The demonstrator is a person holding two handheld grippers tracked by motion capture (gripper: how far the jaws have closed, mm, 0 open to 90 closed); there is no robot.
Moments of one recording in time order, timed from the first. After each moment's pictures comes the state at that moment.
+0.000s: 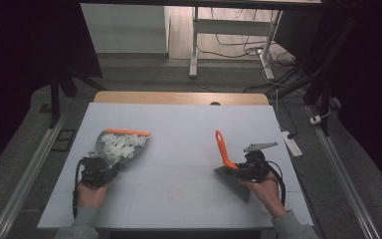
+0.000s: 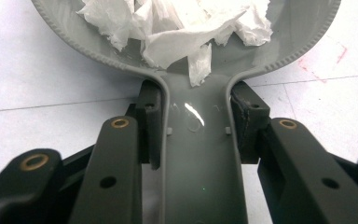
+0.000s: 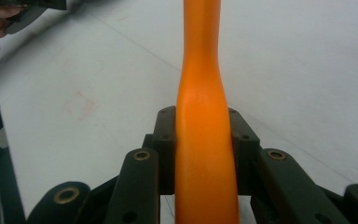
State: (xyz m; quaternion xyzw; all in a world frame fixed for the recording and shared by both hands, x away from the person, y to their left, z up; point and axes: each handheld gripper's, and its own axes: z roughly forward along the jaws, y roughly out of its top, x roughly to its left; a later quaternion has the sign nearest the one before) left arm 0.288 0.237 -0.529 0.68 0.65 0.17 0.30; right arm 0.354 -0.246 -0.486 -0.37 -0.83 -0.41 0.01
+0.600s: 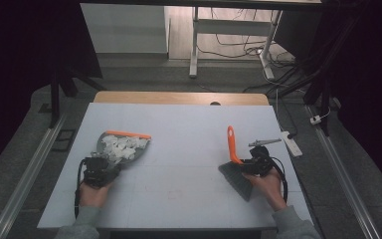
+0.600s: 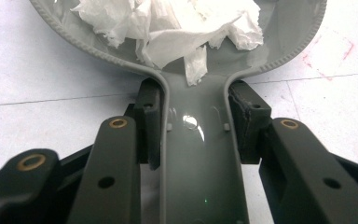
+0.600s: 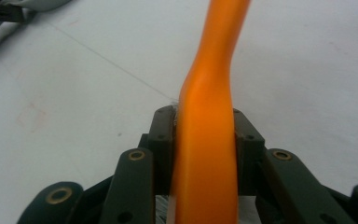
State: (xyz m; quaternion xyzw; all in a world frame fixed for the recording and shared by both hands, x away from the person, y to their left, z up) left arm 0.291 0.235 -0.534 0.68 0.65 0.16 0.29; right arm 0.380 -0.265 -0.501 -0.42 -0.82 -0.39 0.00
